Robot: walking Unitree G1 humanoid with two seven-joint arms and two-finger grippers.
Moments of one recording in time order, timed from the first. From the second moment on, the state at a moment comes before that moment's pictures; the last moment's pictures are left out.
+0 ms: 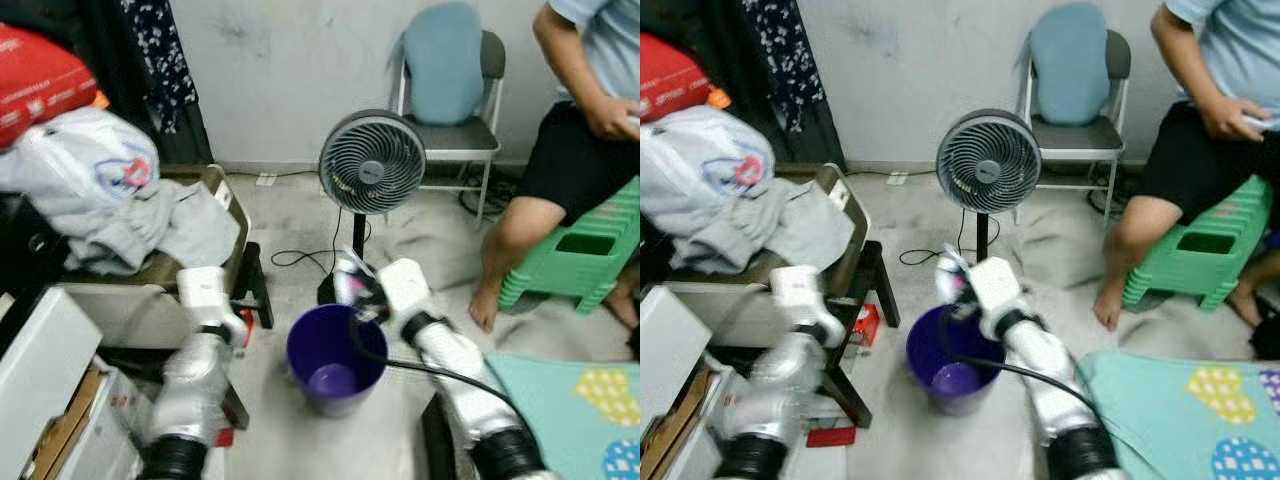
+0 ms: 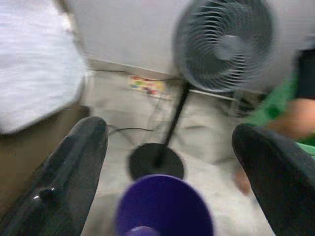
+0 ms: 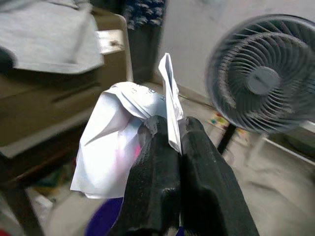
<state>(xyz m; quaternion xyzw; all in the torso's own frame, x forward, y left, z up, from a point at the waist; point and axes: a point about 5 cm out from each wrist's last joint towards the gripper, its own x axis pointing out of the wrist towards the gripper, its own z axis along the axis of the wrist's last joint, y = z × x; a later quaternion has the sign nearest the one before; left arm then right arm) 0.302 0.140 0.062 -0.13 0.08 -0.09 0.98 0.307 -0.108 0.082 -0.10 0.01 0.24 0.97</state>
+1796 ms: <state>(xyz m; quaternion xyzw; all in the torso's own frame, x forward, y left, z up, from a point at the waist) 0.305 0.140 0.069 -0.13 0.06 -0.10 0.98 0.310 -0.104 0.082 -0.10 0.01 0.25 0.96</state>
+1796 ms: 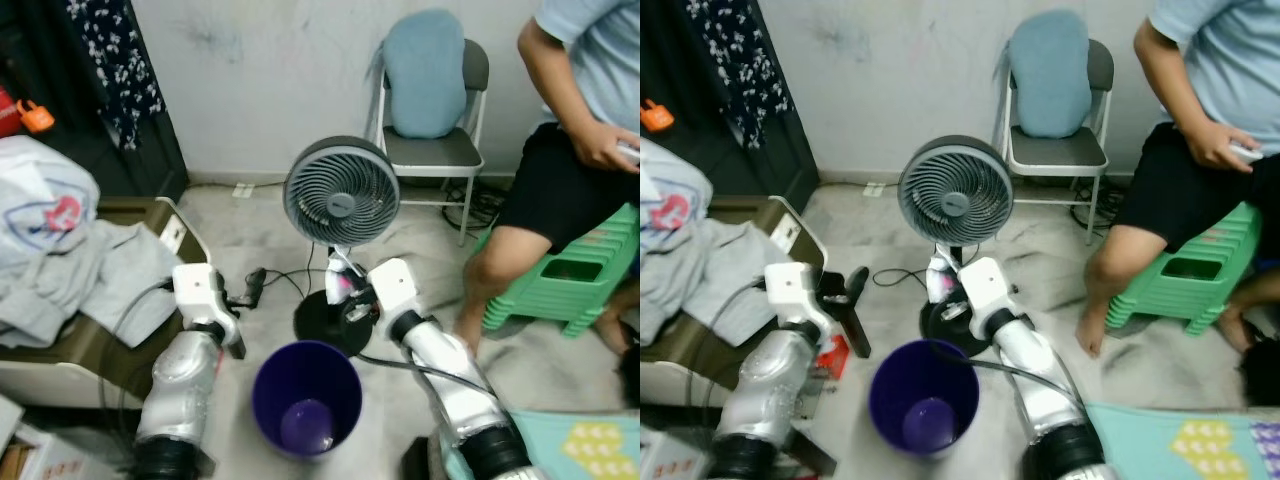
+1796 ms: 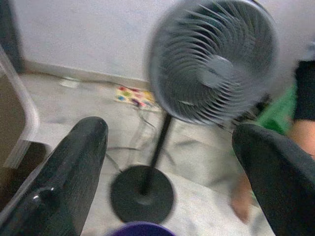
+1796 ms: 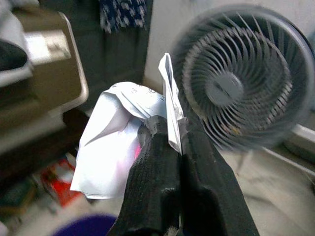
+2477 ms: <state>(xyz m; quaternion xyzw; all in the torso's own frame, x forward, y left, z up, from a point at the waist) 0.292 0.142 0.021 -0.02 0.24 -0.22 0.95 0.322 -0.123 0.049 -0.09 0.14 0.12 0.98</state>
